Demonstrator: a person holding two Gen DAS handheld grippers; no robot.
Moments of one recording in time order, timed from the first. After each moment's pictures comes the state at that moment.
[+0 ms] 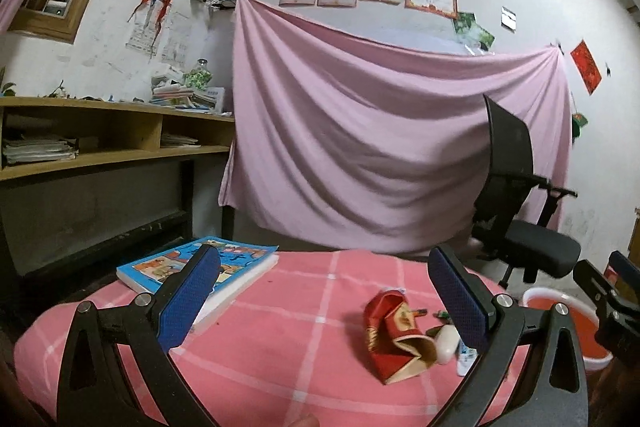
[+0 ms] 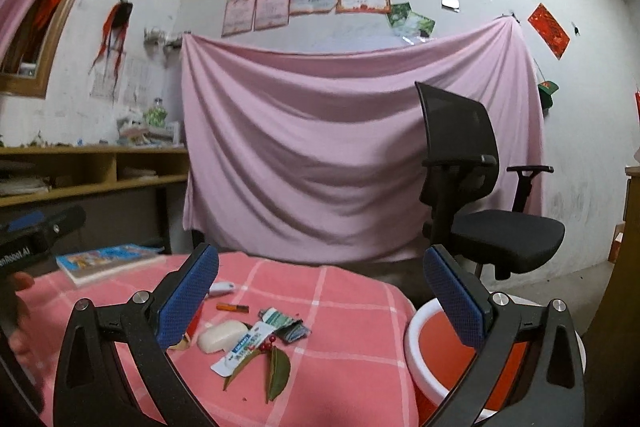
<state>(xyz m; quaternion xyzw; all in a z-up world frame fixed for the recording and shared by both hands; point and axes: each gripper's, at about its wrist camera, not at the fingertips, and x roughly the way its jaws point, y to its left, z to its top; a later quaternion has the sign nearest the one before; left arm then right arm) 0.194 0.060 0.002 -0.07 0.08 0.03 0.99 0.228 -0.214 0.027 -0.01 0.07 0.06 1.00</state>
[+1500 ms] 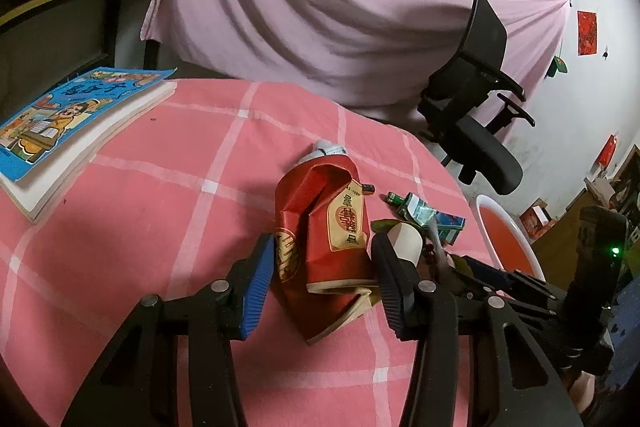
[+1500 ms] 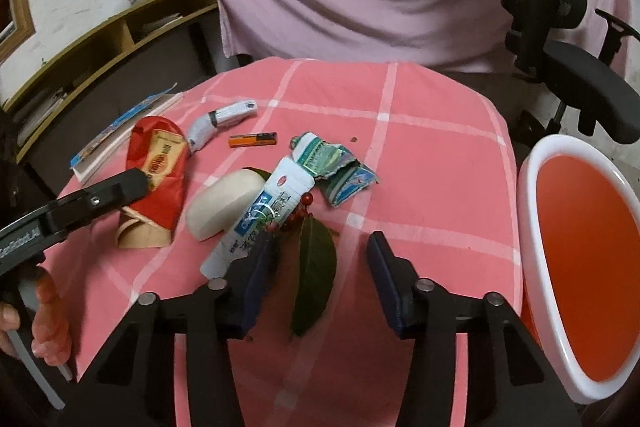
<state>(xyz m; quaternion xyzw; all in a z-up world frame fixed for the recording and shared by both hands) 0.289 0.035 -0.045 -0.17 0.36 -0.14 0.91 0.321 -0.202 -0.043 0.01 0.43 0.17 0.89</state>
